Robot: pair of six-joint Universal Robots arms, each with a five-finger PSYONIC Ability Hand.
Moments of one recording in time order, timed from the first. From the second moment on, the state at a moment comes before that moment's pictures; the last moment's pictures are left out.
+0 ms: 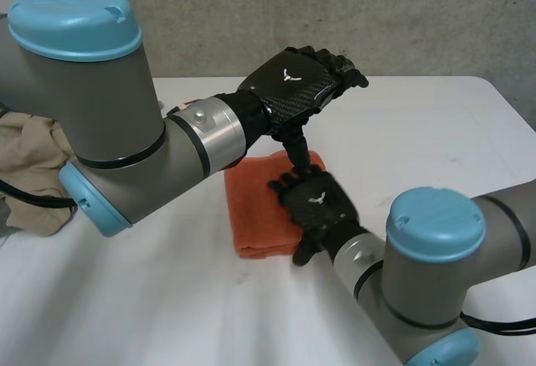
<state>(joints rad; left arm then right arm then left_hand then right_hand) 4.07 -2.09 -0.98 3.02 -1.11 3.43 2.24 -1.09 1.65 -0.31 1.50 2.90 0.21 0.21 0.21 0.21 0.05 0.22 0.21 0.21 0.21 0.04</state>
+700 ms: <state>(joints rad) 4.09 -2.07 -1.02 3.02 -1.11 3.41 2.15 -0.88 1.50 -0.29 1.60 3.28 0.21 0.21 0.21 0.21 0.05 0.95 1.11 1.10 1.15 0.94</state>
